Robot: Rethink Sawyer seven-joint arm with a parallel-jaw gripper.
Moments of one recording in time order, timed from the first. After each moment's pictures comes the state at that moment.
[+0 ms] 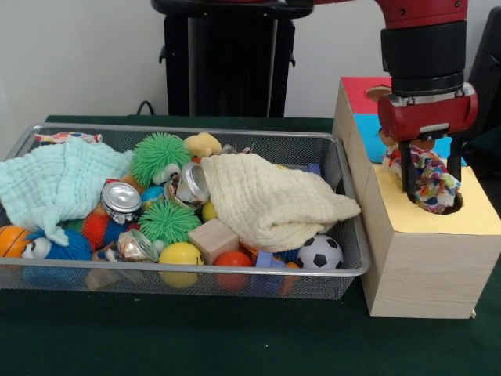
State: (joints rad) arm -0.10 -0.64 0.15 1.76 0.23 0.14 1.40
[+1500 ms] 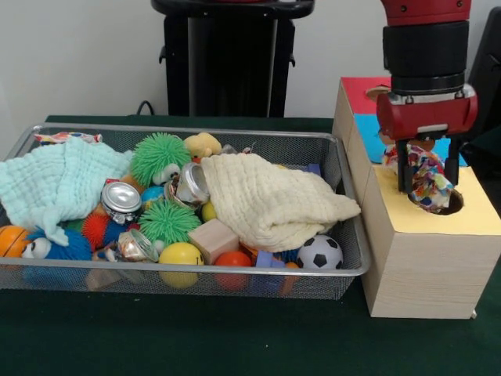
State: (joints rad) arm -0.02 -0.63 0.07 1.72 0.29 0.17 1.40
